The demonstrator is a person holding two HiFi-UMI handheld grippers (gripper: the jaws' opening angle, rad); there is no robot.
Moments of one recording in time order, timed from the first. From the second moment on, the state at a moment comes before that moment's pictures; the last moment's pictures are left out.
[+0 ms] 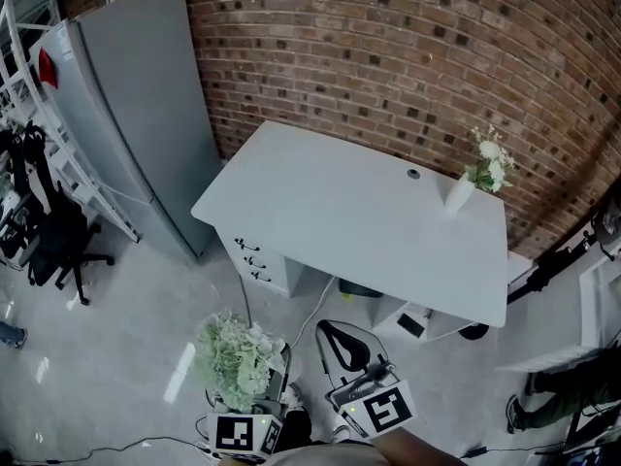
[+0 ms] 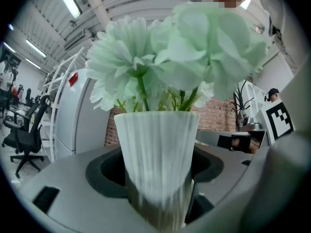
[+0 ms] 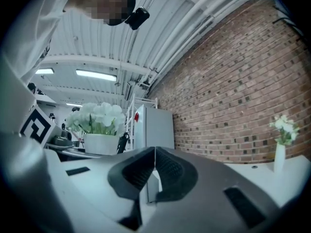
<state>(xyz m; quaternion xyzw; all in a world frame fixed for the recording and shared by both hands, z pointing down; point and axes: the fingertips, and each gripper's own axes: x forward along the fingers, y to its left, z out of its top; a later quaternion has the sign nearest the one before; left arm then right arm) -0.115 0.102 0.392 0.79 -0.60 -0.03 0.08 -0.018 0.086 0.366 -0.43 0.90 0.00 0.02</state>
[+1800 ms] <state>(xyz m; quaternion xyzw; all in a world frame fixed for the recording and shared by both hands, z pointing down) -0.137 -0.098 0.391 0.80 -0.60 -0.01 0.07 -0.033 -0.138 0.363 -0.43 0.90 -0.01 0.02</state>
